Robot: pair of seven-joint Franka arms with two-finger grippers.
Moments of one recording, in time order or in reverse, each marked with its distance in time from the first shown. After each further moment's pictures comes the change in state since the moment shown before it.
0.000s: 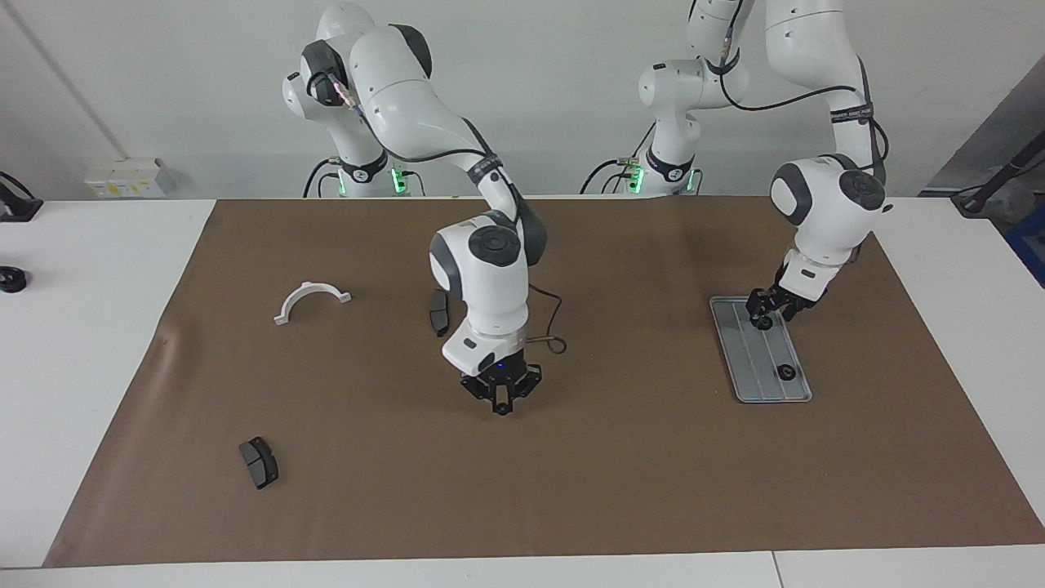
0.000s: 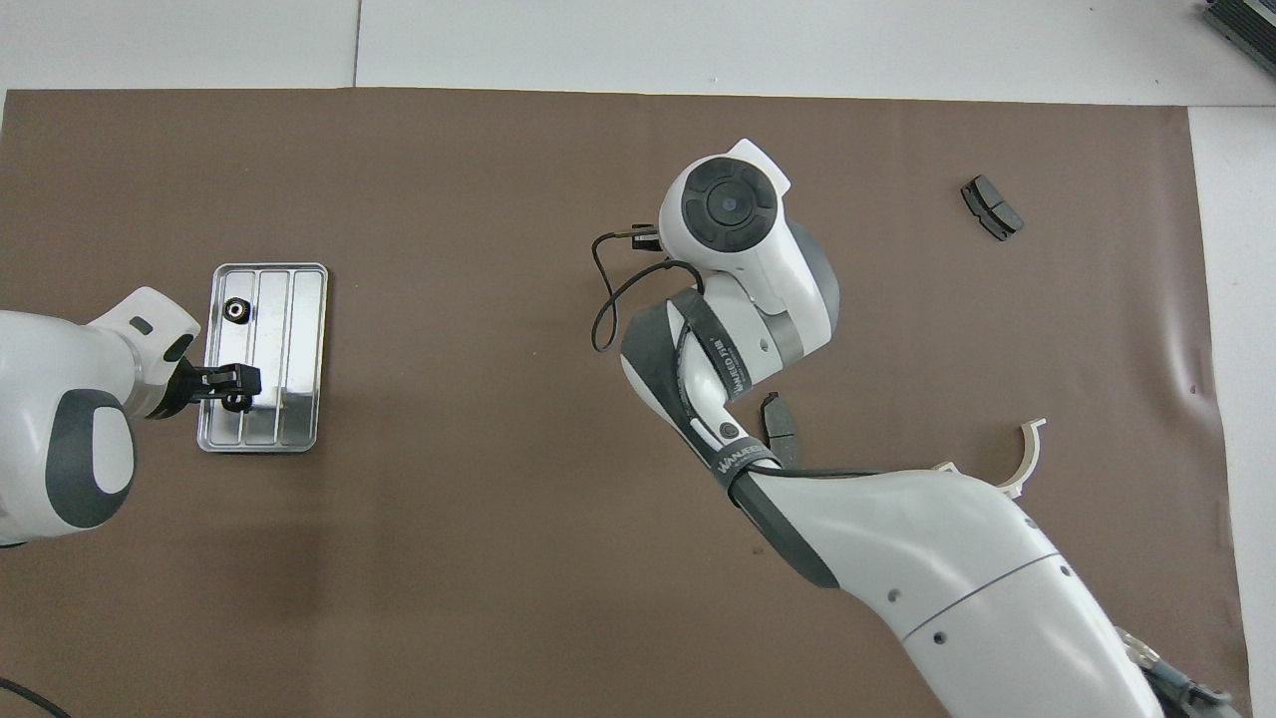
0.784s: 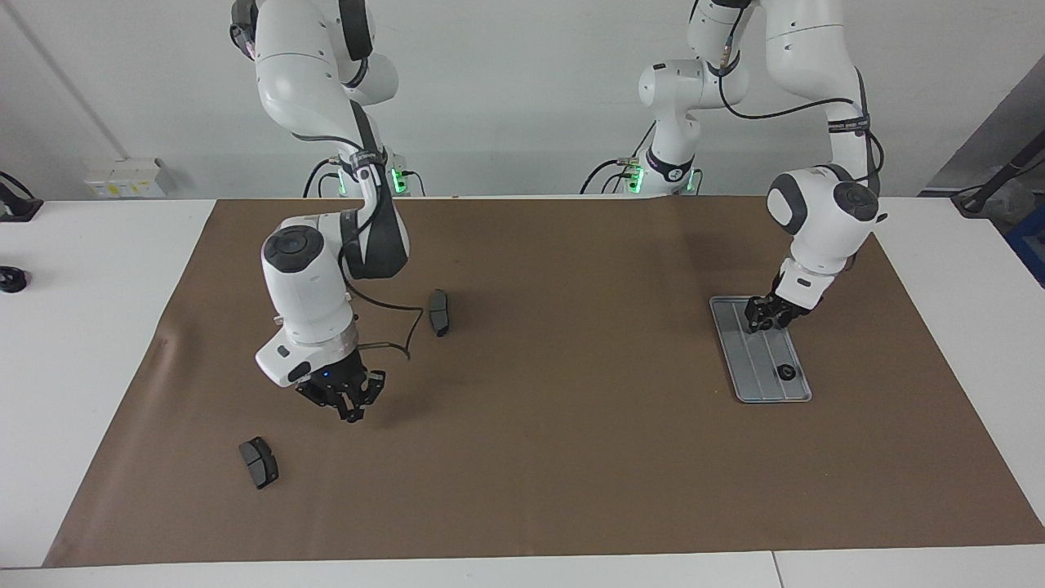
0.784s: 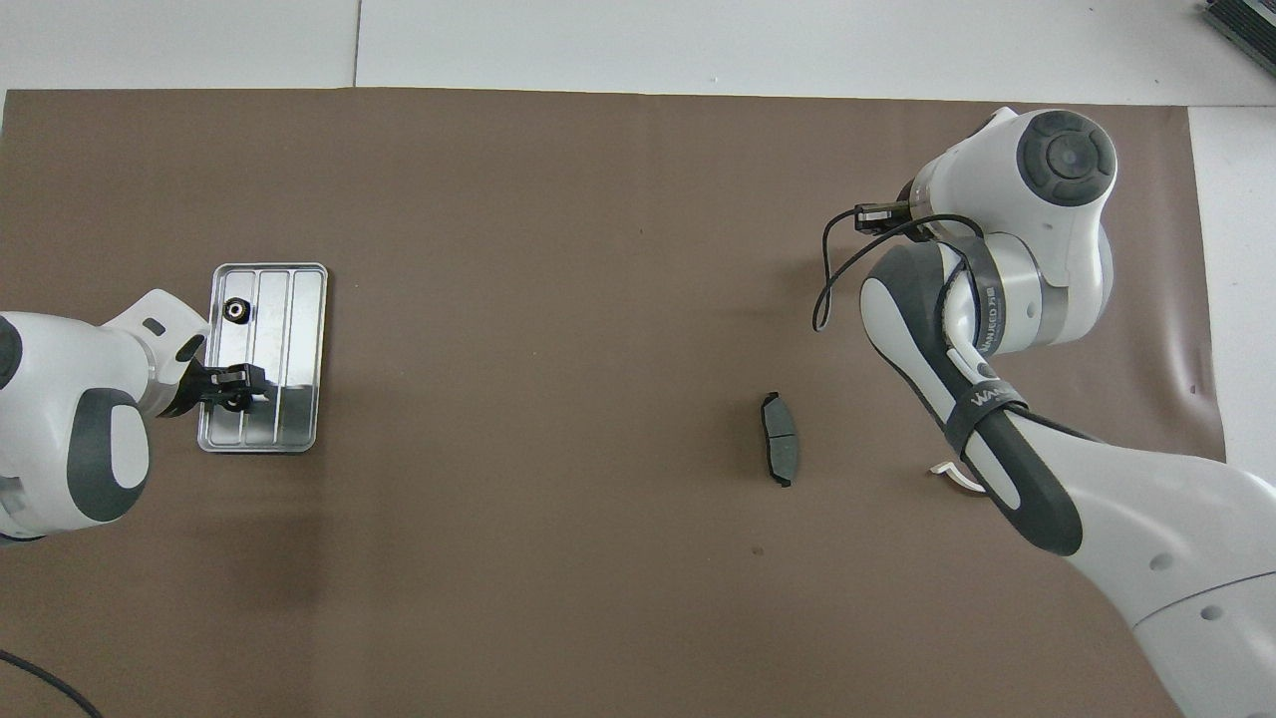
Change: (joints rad) left arm 0.005 0.047 0.000 0.000 0.000 0.051 0.000; right arm -0.283 -0.166 0.002 -0.288 0.055 0.101 -0.356
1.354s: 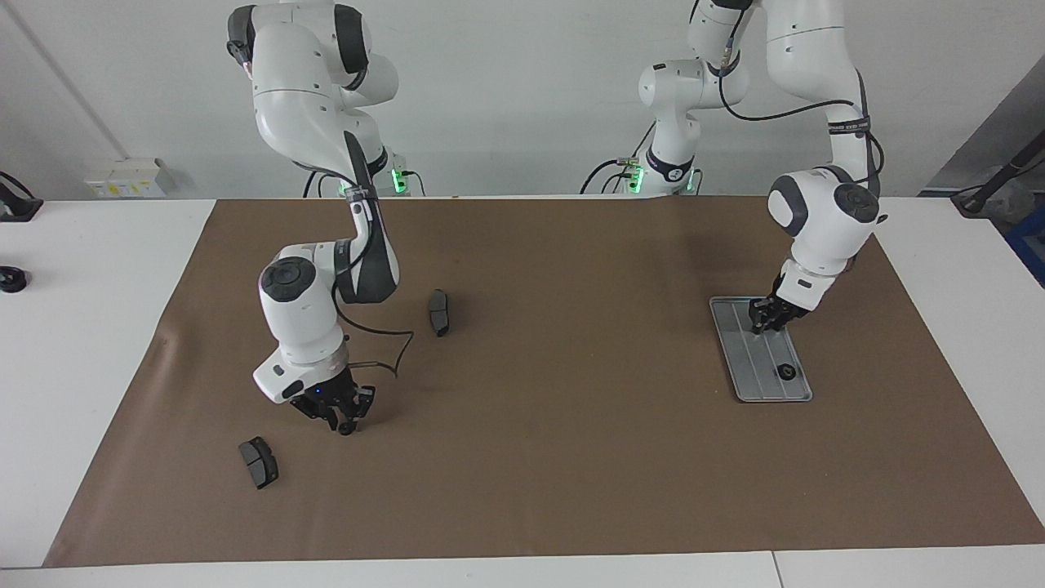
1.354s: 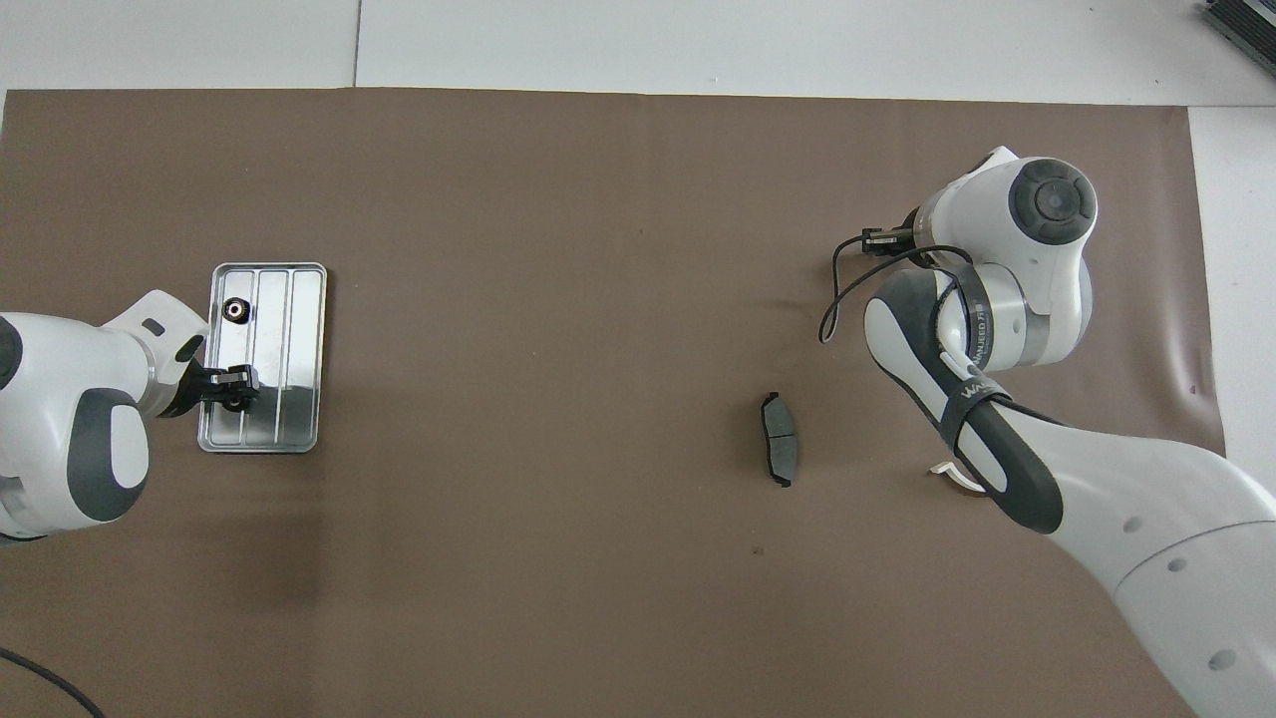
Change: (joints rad) left arm 0.003 0.000 -0.005 0.001 0.000 -0.004 0.000; right arm -0.031 0.044 0.000 -0.084 0.003 0.136 -0.015
